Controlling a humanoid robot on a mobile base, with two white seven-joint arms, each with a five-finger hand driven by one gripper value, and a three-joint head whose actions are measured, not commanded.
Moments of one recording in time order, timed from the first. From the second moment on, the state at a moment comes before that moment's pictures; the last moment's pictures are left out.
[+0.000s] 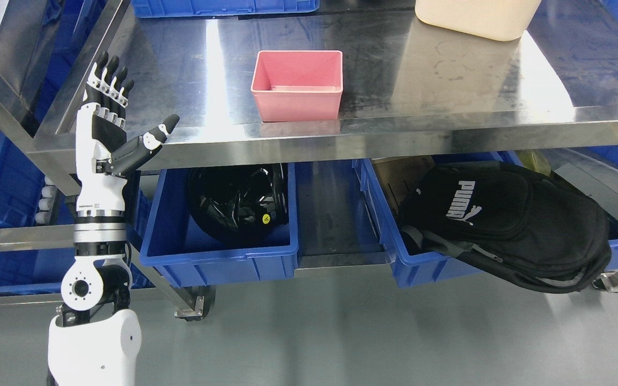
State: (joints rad) left arm -0.47 0.00 0.14 -1.56 0.16 -0.24 -0.17; right arm 0.00 0.00 0.00 0.00 0.00 0.02 -0.04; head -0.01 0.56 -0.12
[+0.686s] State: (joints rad) left arm -0.73 0.08 0.15 -1.51 0.09 -0.09 -0.71; right arm 0.00 0.00 0.00 0.00 0.00 0.02 -0.04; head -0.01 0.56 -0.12
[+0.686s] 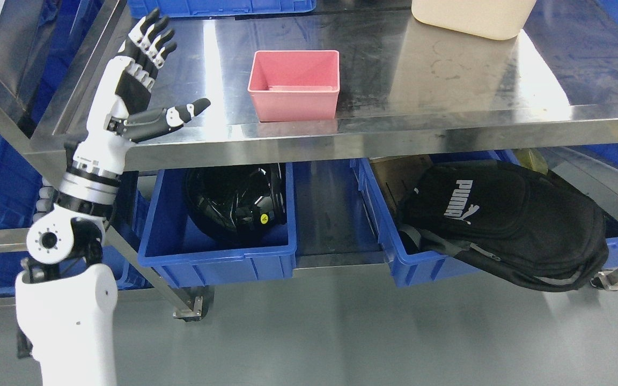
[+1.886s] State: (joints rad) left arm -1.21 0.11 -0.26 -1.01 -0.43 -0.07 -1.03; right arm 0.00 0.00 0.00 0.00 0.00 0.02 -0.04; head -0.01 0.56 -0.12
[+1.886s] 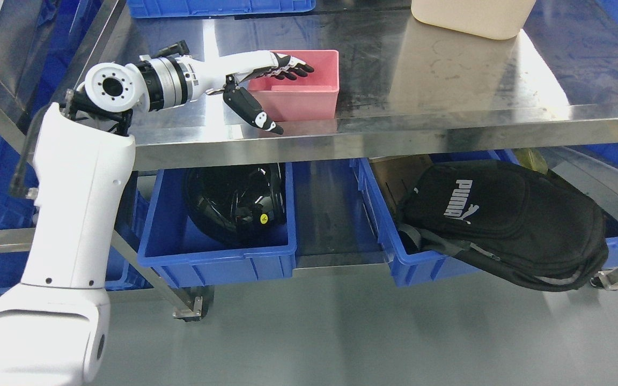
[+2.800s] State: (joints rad) left arm -1.24 0.03 -0.10 -0.87 -0.43 -0.19 -1.04; right arm 0.00 0.00 0.00 0.00 0.00 0.02 -0.04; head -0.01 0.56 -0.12
